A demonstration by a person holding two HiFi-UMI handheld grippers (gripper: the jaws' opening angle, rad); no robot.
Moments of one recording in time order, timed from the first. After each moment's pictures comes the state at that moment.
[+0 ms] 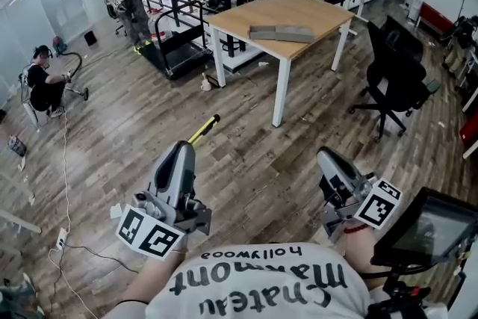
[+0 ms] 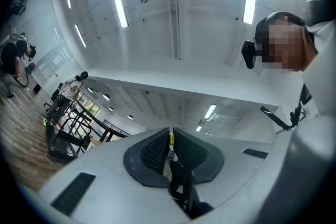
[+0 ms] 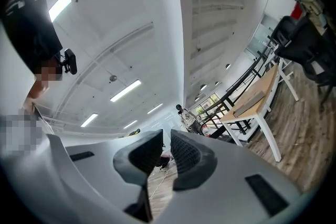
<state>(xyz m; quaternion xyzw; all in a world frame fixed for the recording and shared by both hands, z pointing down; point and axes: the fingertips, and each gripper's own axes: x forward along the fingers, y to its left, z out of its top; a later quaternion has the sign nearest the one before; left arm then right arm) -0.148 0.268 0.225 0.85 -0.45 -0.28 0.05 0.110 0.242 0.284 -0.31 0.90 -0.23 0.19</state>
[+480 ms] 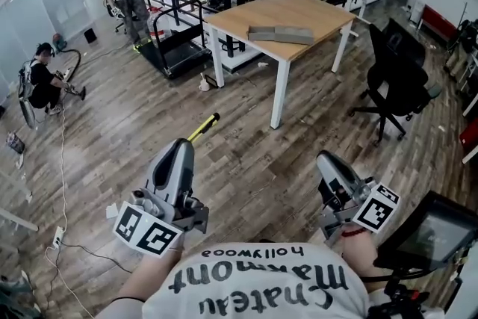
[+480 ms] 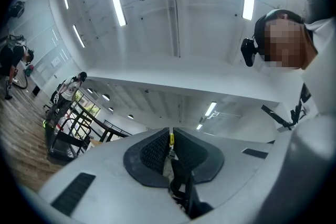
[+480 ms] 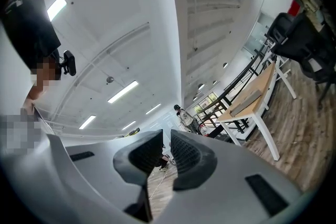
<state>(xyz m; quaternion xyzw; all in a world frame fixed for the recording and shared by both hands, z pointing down) -0.129 0.240 0.228 0.85 -0.45 -0.27 0.04 0.131 0.218 0.295 -0.32 0.90 -0.24 0.19</state>
